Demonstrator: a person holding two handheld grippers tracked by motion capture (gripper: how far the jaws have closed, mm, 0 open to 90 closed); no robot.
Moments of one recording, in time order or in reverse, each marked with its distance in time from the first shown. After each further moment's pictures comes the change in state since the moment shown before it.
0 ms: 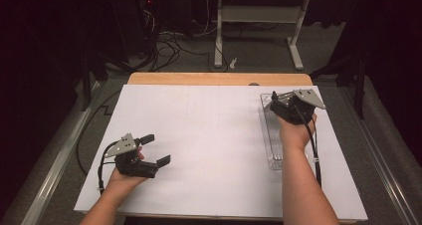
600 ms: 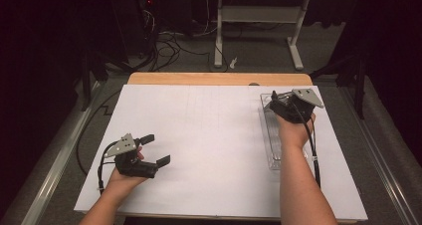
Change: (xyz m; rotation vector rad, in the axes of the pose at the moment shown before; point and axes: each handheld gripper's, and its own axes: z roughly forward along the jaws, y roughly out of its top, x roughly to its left) left arm 0.000 0.000 0.000 0.005 -0.002 -0.004; right arm 0.000 -0.003 0.007 0.008 -0.018 0.012
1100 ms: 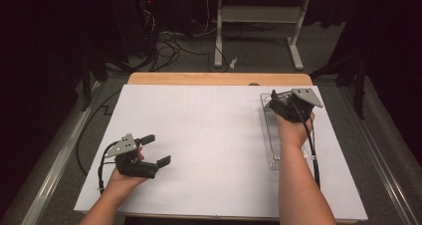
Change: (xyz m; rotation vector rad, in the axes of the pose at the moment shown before) left arm 0.000 -0.001 0.000 0.007 -0.001 0.001; right arm 0.001 -0.001 0.004 -0.008 -0.005 0.007
